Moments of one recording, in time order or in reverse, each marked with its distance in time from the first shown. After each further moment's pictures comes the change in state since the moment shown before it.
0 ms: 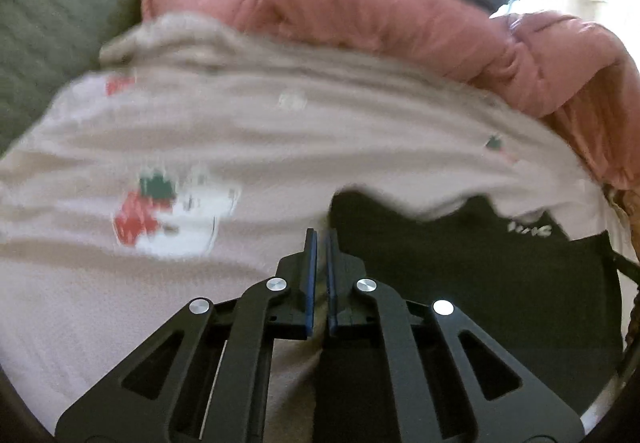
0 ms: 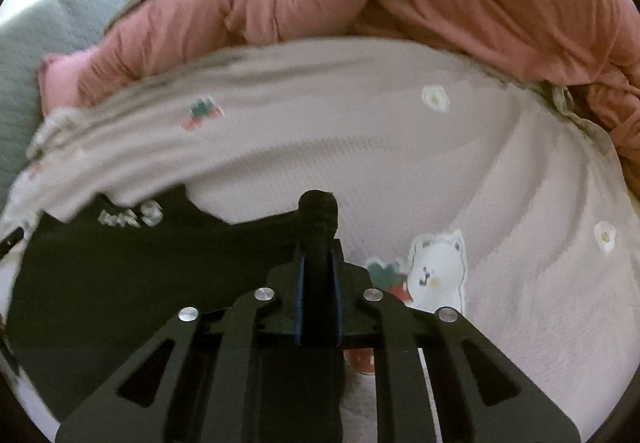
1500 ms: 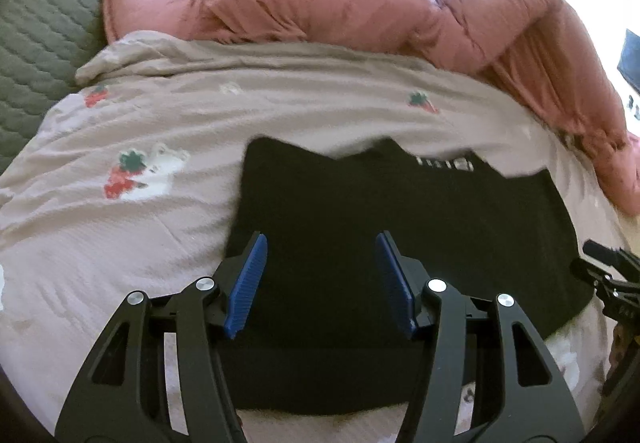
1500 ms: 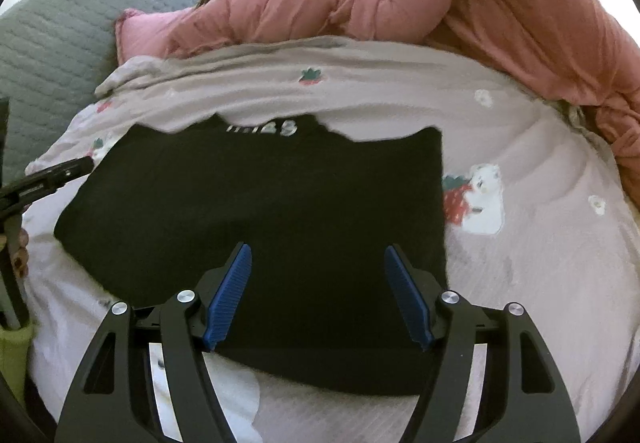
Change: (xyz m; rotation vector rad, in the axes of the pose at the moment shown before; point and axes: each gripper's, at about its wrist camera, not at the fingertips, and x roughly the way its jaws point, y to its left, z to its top) left arm -0.068 -0.065 -0.046 0.173 0.029 -0.079; right arm -0.098 0.066 -0.083 -0.171 -0.018 0.126
